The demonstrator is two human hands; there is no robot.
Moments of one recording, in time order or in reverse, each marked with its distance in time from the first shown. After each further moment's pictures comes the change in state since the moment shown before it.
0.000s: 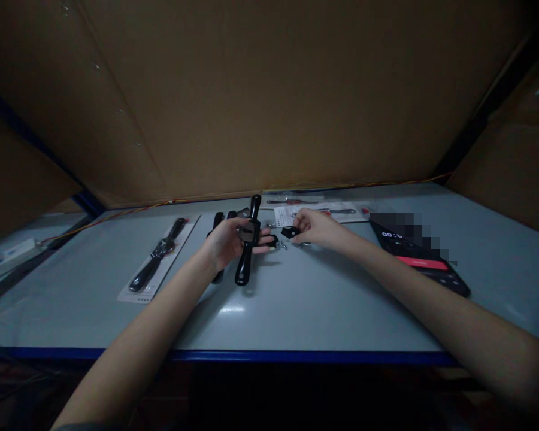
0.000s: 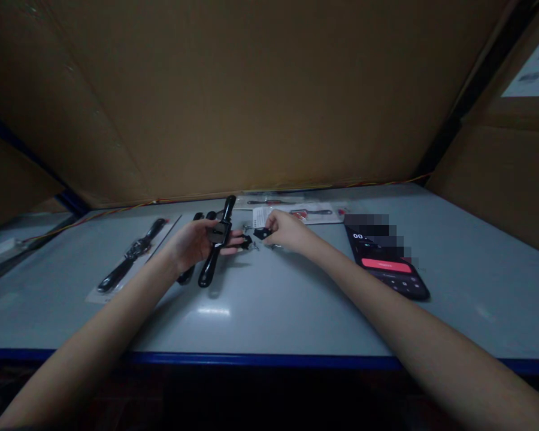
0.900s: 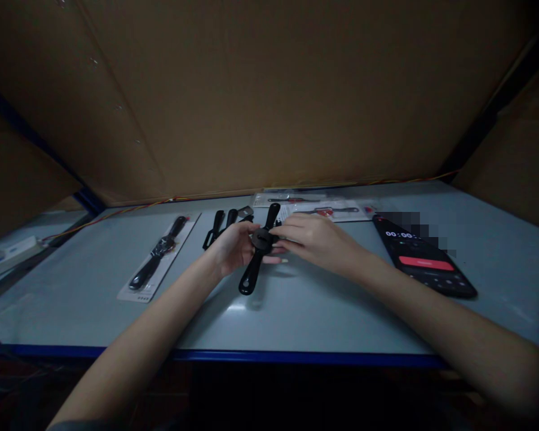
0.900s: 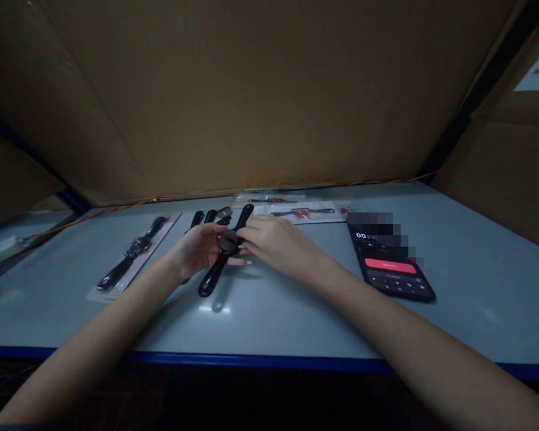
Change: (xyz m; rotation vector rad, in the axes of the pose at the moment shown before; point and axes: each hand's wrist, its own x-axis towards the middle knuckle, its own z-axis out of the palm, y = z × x) left_hand -0.006 -0.009 0.008 0.028 -0.153 -0.120; right_hand -0.044 -0.059 -0.011 -0.409 0.045 -0.703
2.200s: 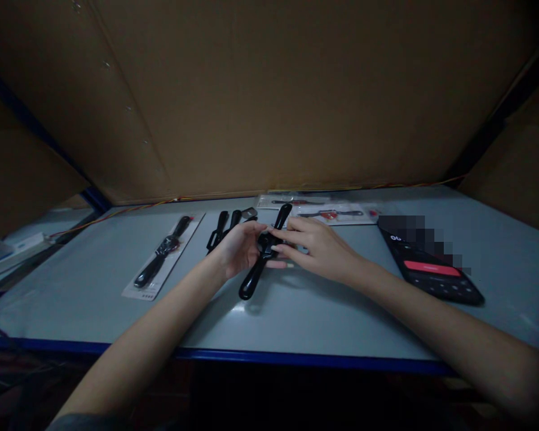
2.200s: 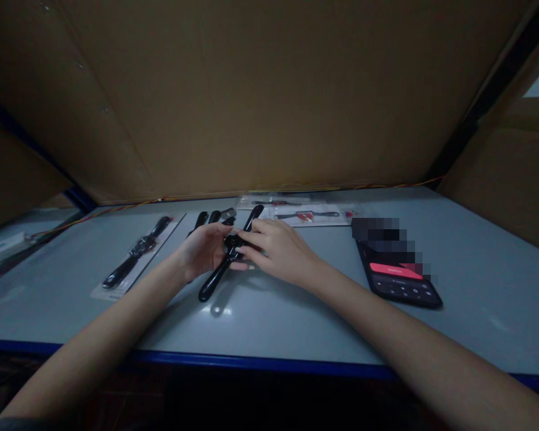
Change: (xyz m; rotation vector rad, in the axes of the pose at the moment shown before) left_hand -0.004 0.000 0.006 0.014 -0.037 0.029; right_hand -0.004 -0.006 0.011 -0.038 0.073 0.039
